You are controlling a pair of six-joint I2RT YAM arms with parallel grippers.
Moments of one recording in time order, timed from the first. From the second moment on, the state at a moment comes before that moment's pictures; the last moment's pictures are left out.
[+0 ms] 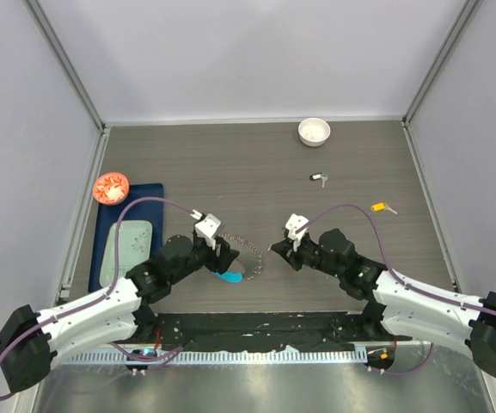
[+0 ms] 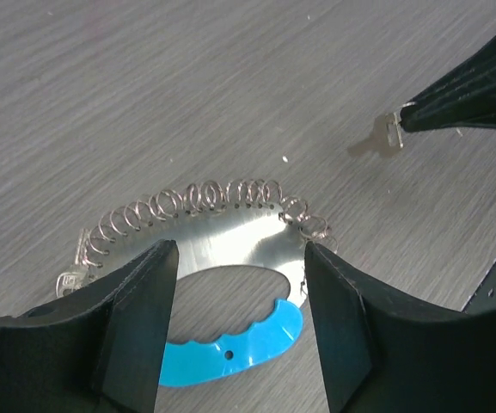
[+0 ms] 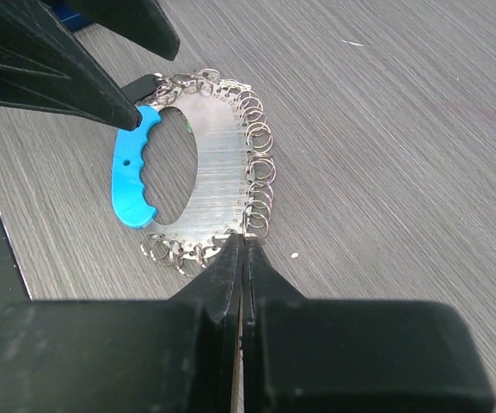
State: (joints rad) left arm -0.87 0.81 0.32 0.15 -0.06 -0.18; right arm 0.89 0.87 0.33 0.27 -0.11 -0.06
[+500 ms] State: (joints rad) left arm -0.87 1.06 0.54 0.02 -0.29 -0.43; right arm 0.89 0.95 0.37 0.27 0.24 -0.01
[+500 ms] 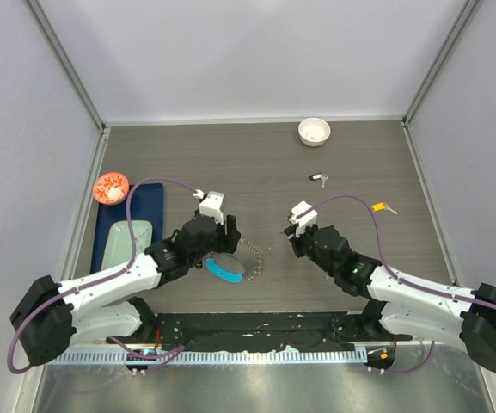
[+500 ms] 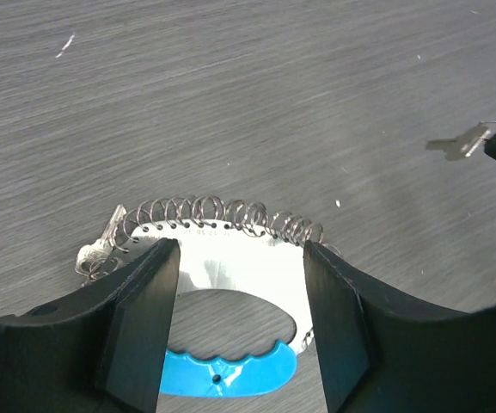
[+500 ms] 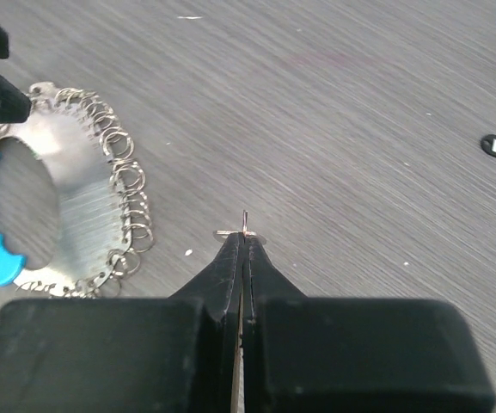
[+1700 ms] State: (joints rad) left arm -0.95 1.52 0.77 -0.05 -0.30 -0.53; right arm 0.89 0.99 0.23 0.51 0.44 0.10
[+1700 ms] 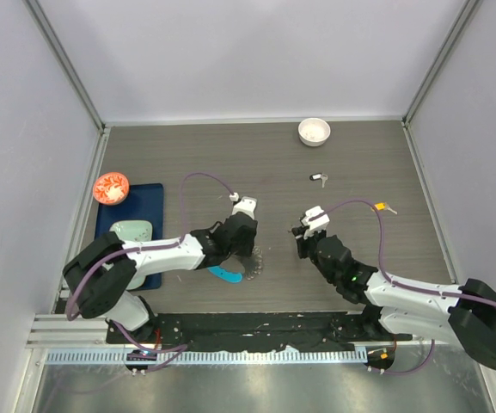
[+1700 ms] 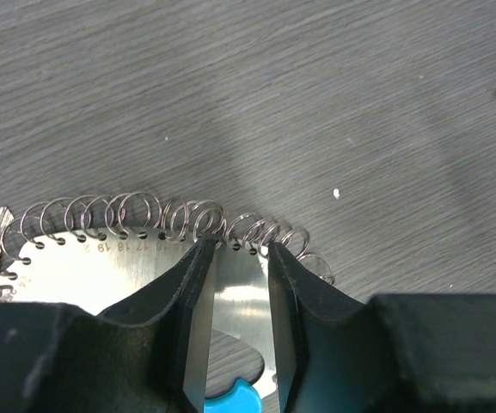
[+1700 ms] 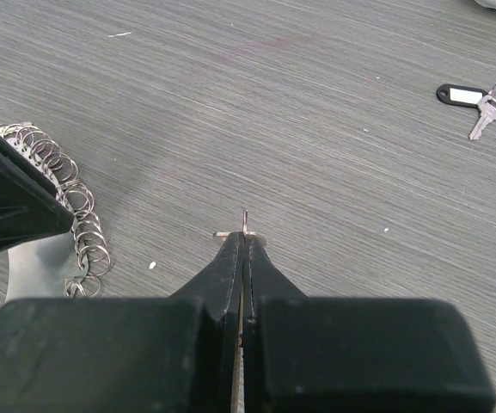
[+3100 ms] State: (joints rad) left arm -0.85 0.93 0.51 0.00 -0.45 -0.28; right arm 0.88 1.05 0.57 -0.24 0.36 0.43
